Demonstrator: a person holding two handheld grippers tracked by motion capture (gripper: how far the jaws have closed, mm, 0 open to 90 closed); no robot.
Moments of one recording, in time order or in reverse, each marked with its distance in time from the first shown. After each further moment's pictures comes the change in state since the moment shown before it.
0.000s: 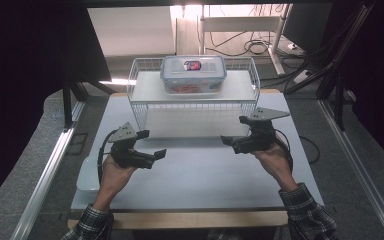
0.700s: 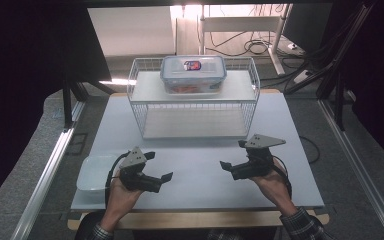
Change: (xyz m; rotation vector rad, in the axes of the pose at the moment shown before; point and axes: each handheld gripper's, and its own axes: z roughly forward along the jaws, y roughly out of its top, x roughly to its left) left arm -0.035 -0.052 0.014 0.060 0.020 0.003; right arm 0.034 -0.058 -0.004 0.055 -0.002 0.018
